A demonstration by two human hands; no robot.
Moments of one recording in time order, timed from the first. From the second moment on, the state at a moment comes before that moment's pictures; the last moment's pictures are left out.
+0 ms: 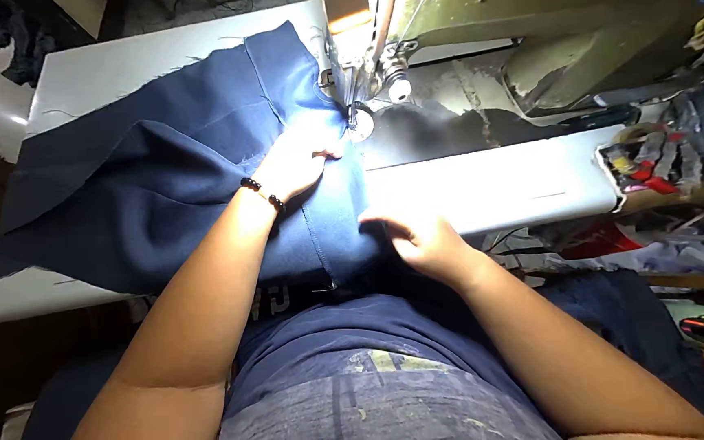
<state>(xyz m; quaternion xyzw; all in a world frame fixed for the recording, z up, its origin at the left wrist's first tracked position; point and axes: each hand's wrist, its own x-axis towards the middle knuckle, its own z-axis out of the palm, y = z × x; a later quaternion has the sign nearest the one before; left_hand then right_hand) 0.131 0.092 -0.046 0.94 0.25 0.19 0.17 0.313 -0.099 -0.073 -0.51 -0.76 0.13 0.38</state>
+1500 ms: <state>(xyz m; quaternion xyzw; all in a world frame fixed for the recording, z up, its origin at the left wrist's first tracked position) 0.155 0.063 -0.061 0.93 0.35 0.05 0.10 0.319 -0.087 -0.080 -0.50 -0.80 0.05 0.31</state>
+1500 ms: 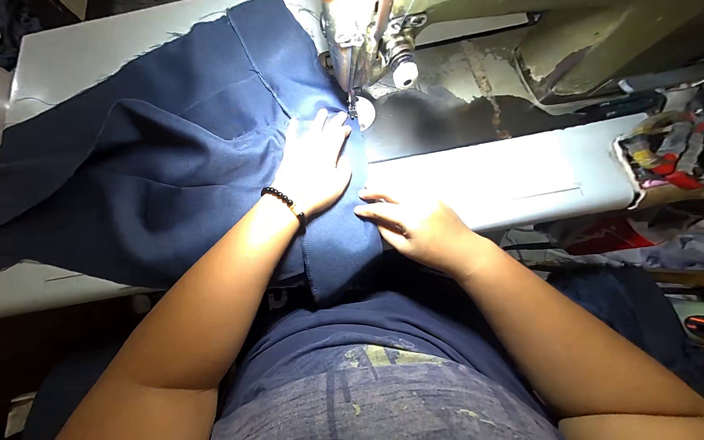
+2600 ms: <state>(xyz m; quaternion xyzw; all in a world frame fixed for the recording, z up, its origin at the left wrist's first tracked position) 0.159 0.069 -0.060 0.93 0.36 0.04 0.11 0.322 -0.080 -0.082 -0.51 -0.79 0.09 0.33</state>
